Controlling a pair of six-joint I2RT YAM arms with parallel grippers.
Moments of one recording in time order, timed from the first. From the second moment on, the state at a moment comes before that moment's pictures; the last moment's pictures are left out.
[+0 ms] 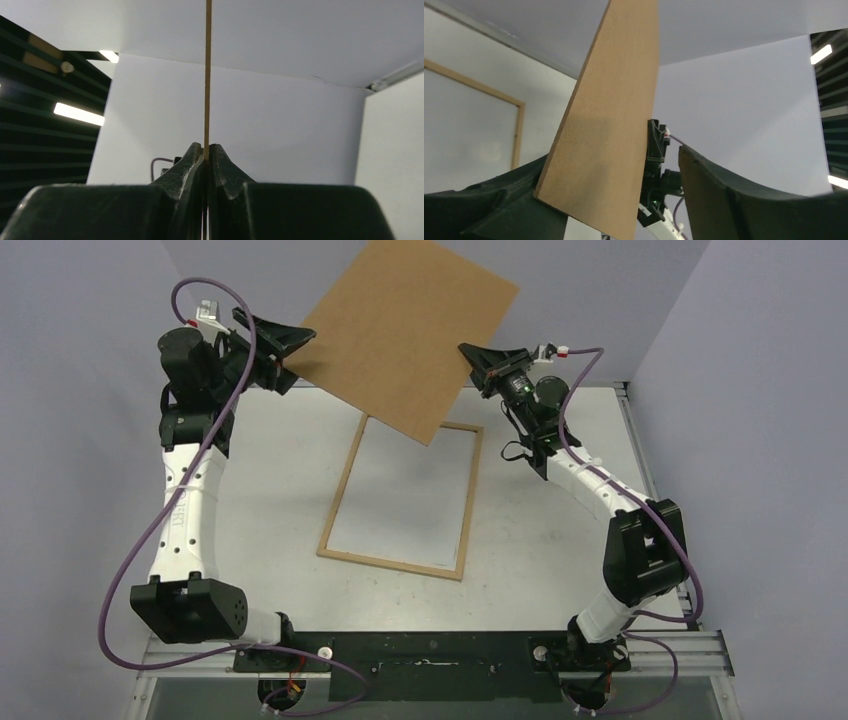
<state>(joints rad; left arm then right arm) 0.08 1.43 1.62 -0.21 0.65 -1.27 0.35 1.63 1.24 0.72 -0.20 1.63</state>
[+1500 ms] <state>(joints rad) 0.10 2.06 1.37 -0.54 0.56 -0.43 0.37 1.63 1.01 0.16 -0.47 1.00</state>
